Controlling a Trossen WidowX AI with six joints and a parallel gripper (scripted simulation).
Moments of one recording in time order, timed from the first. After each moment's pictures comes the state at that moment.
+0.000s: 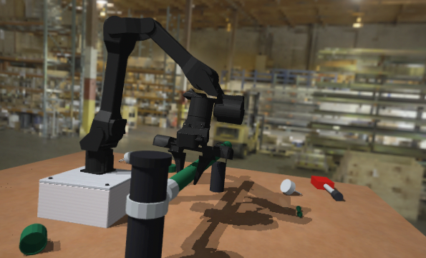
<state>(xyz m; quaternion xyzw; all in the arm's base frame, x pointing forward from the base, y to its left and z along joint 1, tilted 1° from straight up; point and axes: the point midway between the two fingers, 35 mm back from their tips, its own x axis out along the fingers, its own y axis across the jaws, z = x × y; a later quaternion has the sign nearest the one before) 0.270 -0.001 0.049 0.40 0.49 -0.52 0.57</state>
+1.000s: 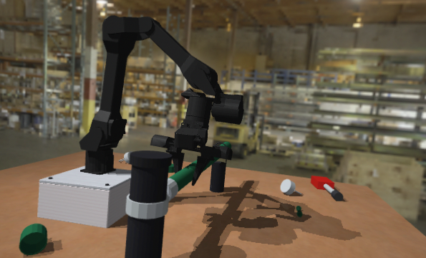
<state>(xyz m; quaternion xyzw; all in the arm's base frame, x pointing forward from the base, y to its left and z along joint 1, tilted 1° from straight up) 0.270 -0.011 0.050 0.40 0.49 -0.52 0.57</state>
